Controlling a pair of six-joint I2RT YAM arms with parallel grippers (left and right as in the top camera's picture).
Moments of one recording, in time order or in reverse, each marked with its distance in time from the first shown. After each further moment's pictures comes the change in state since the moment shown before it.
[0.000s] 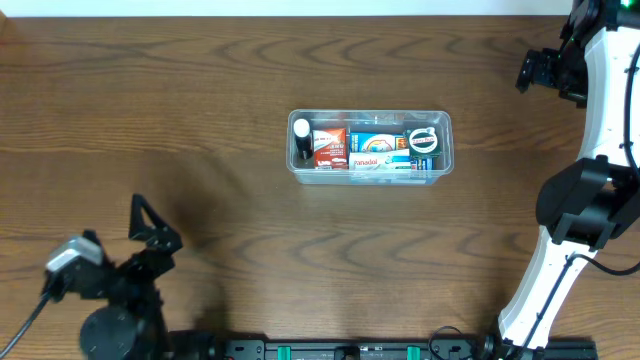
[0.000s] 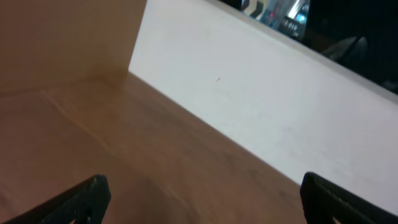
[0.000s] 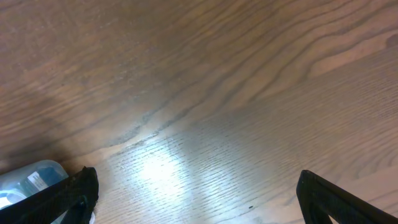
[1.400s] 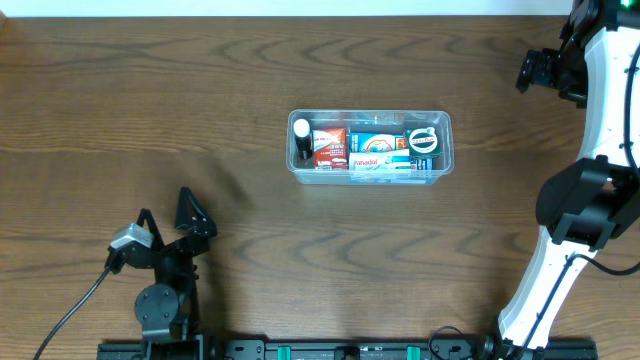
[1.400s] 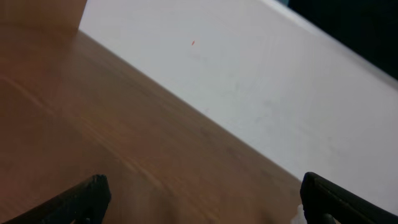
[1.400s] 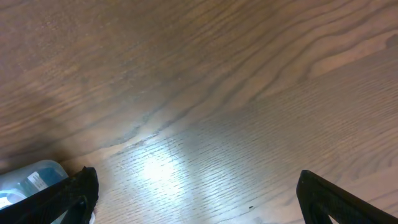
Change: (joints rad) left arm 0.001 -0.143 -0.558 0.483 0.148 -0.089; right arm 0.000 0.000 0.000 0.000 0.000 0.000
